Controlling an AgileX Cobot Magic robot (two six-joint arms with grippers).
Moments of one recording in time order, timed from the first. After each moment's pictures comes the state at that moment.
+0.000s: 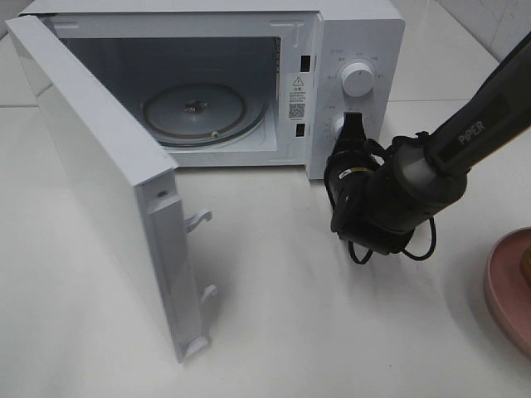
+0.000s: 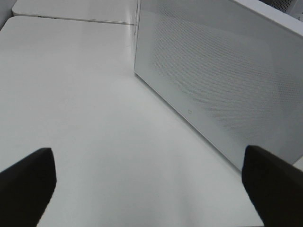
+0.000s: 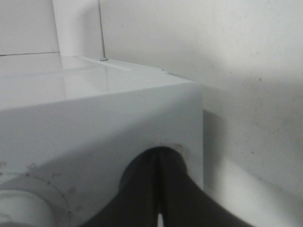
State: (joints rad) left arm -0.01 -0.01 -0.52 -0.14 1.07 0.00; right arm 0.57 2.22 -0.98 0.90 -0.94 1.17
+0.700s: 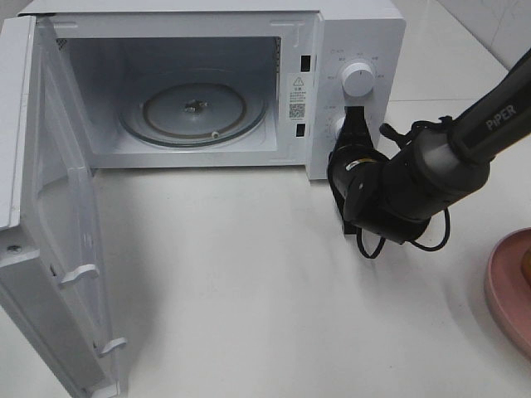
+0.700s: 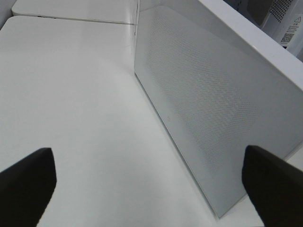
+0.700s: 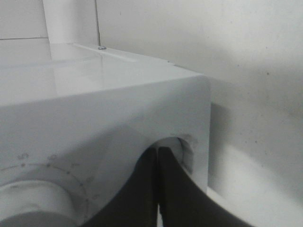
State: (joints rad) left arm -0.01 -0.01 -0.52 -0.14 1.07 0.00; right arm 0.55 2.15 -0.94 0.85 -0.83 1.14
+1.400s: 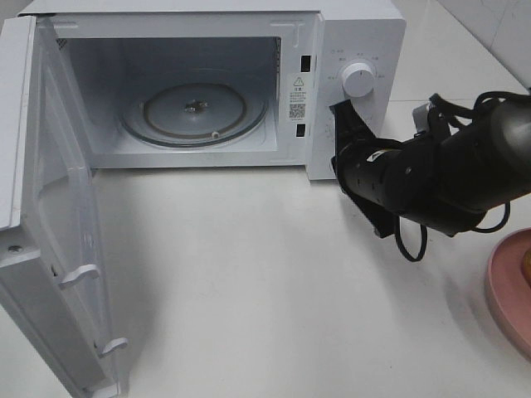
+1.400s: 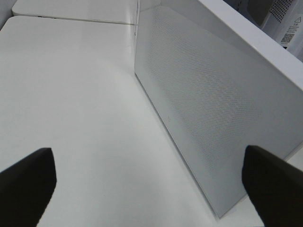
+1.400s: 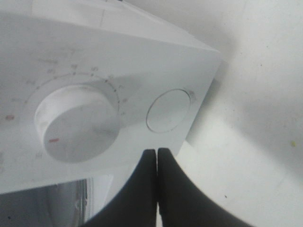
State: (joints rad) left arm -0.01 -0.01 -0.52 -0.14 1.07 0.00; right arm 0.55 1.94 -0.79 0.78 -0.65 0.82
